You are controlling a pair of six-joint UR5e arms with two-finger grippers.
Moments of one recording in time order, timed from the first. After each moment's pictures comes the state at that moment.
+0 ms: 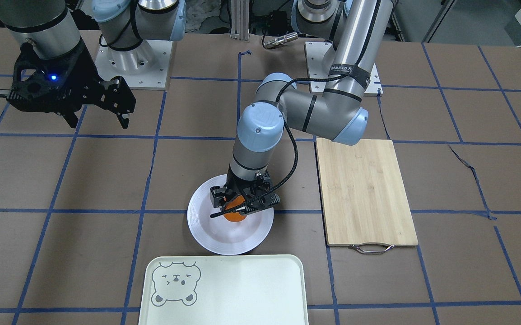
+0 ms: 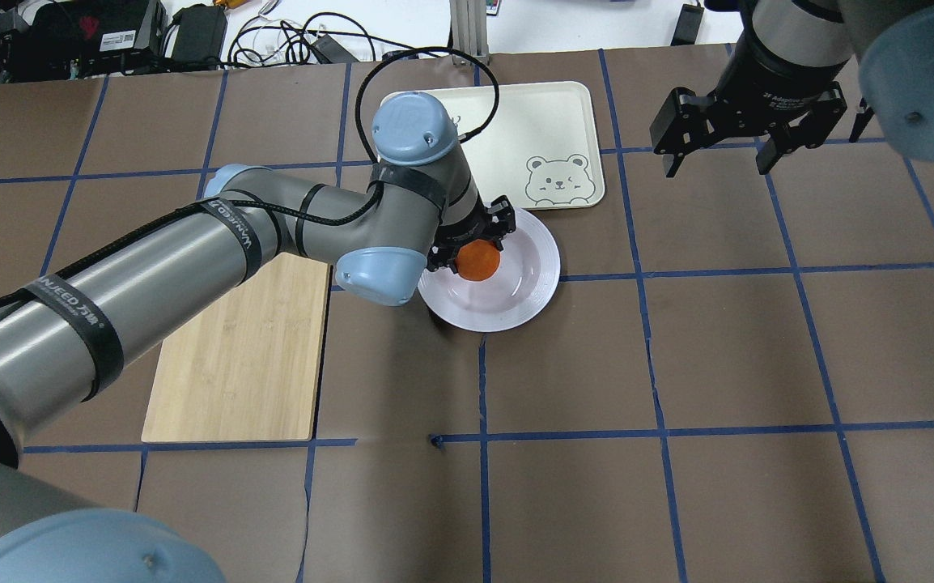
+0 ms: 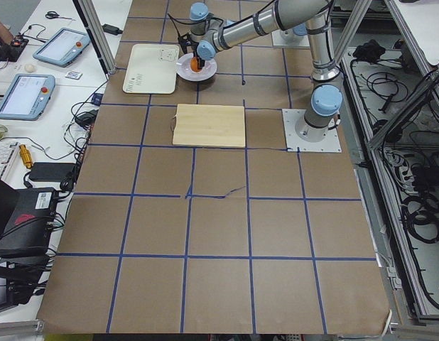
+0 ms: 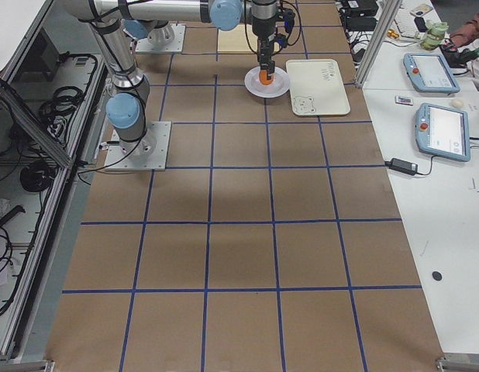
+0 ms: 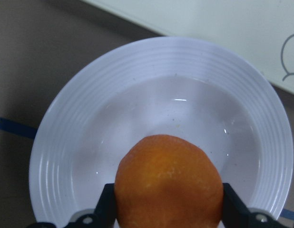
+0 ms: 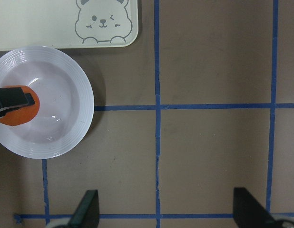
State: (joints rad) left arm -1.92 -2.08 -1.70 -0.82 1.45 -0.72; right arm 1.55 -1.57 1.59 -1.66 -1.54 -0.01
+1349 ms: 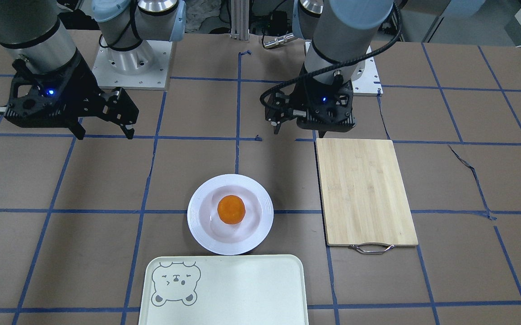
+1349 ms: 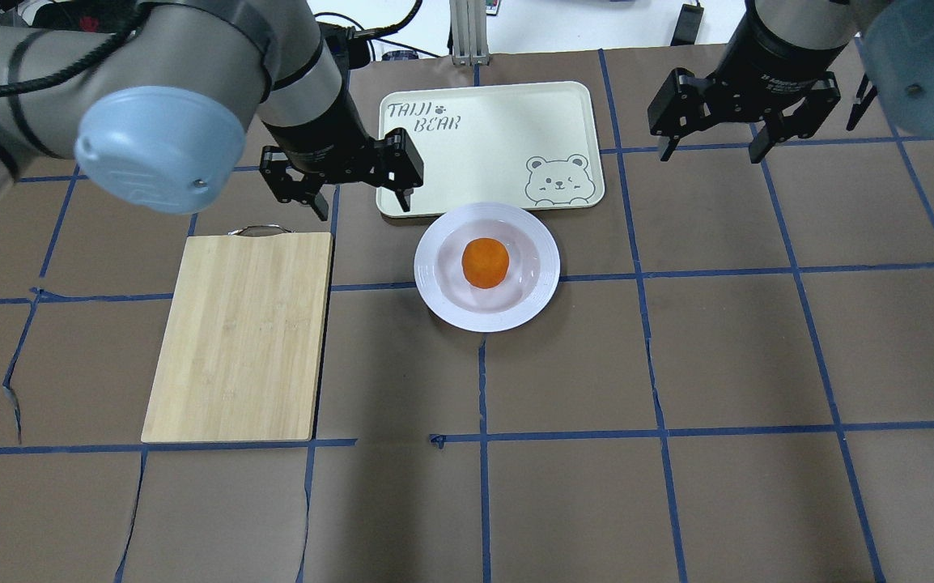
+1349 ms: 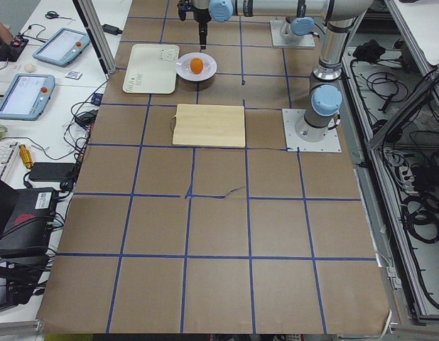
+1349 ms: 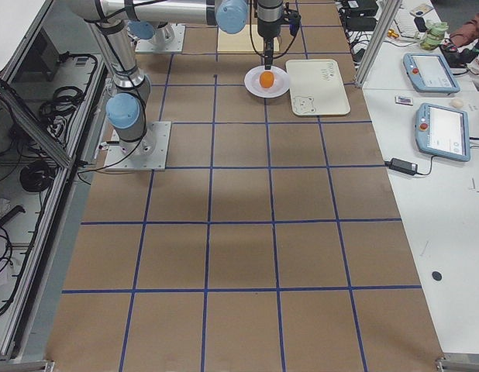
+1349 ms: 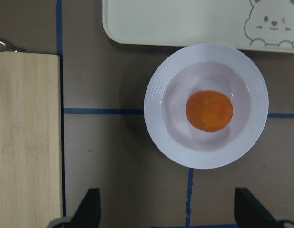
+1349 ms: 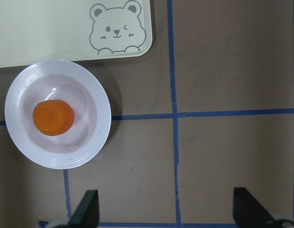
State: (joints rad) left arm -1.73 -1.64 -1.57 -1.50 1.49 -0.15; right arm 1.54 -1.51 1.57 -1.68 -1.42 0.01
